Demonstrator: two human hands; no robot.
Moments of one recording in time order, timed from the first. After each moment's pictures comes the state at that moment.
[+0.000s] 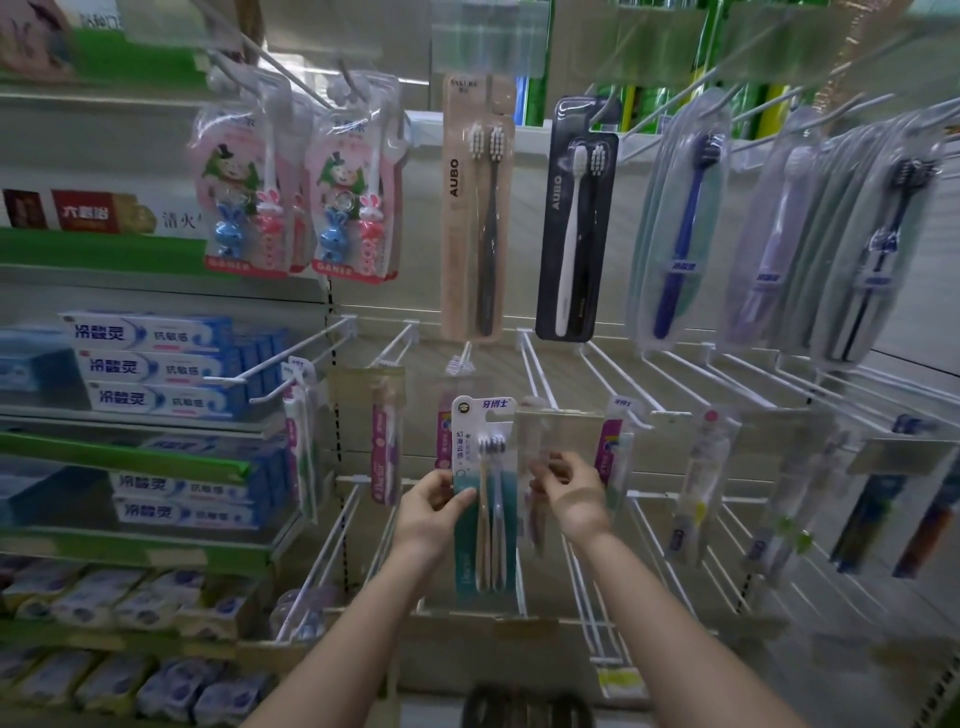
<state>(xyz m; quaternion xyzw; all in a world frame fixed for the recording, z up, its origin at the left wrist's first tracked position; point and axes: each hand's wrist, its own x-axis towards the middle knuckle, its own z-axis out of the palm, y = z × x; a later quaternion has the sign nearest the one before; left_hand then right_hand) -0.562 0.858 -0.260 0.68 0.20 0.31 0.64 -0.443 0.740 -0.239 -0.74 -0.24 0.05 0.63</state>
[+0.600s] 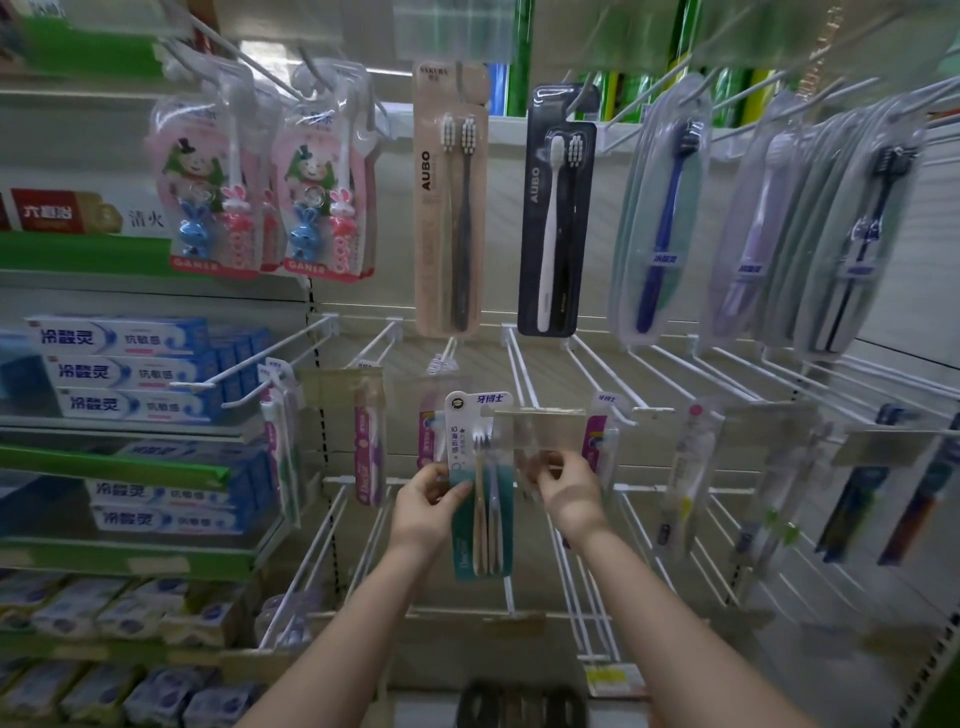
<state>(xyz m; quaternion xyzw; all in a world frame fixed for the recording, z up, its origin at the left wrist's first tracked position) -0.546 0.852 -0.256 0.69 0.19 0.31 0.63 -0.434 0.734 -0.233 -0.82 -0.22 0.00 0.53</state>
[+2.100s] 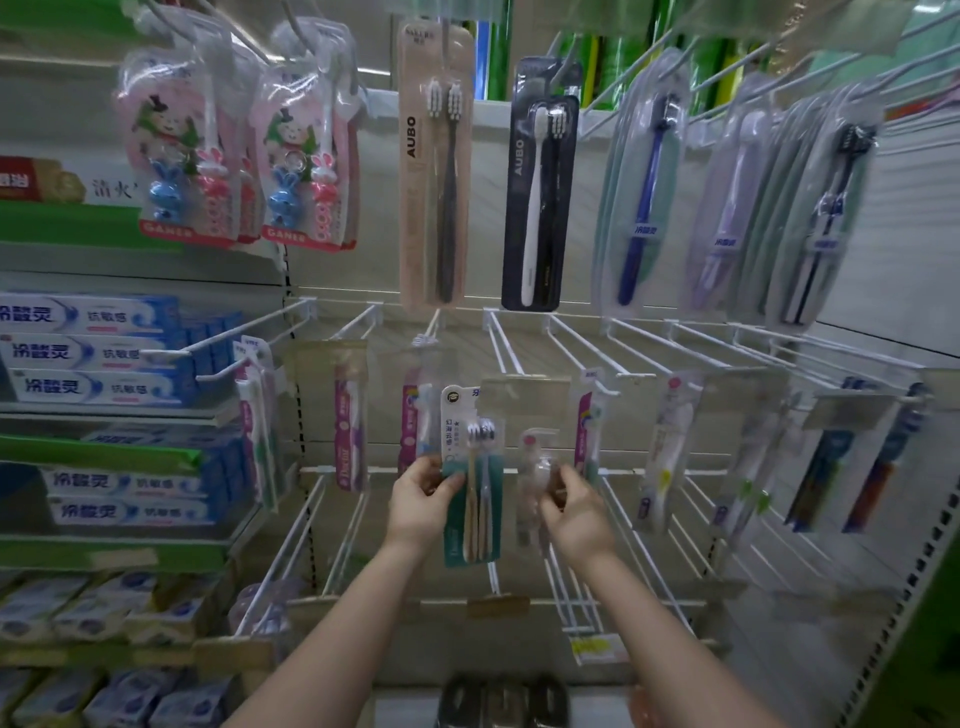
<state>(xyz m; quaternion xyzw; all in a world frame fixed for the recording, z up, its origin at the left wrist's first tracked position) -0.542 0.844 -0.276 0.68 0.18 0.31 0.64 -0.443 0.698 -0.283 -0.86 -0.26 -0.04 0.45</state>
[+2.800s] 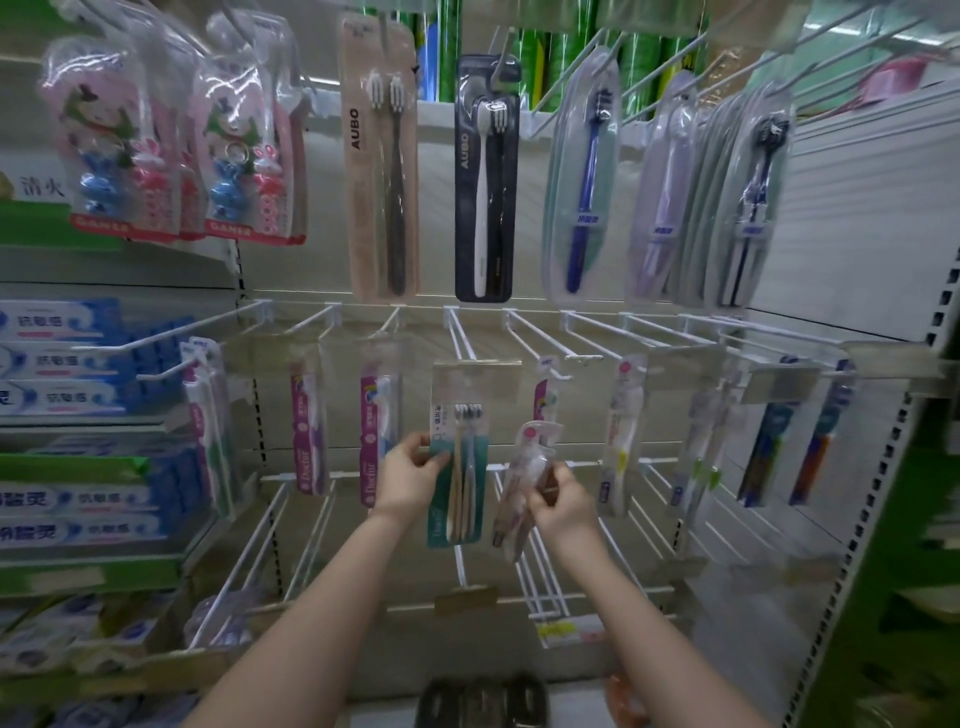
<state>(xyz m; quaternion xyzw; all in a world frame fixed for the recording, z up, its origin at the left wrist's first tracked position) -0.512 0.834 -0.266 0.73 0.18 0.27 0.59 -0.438 0.671 -0.295 -0.84 -0.20 -0.04 0.51</state>
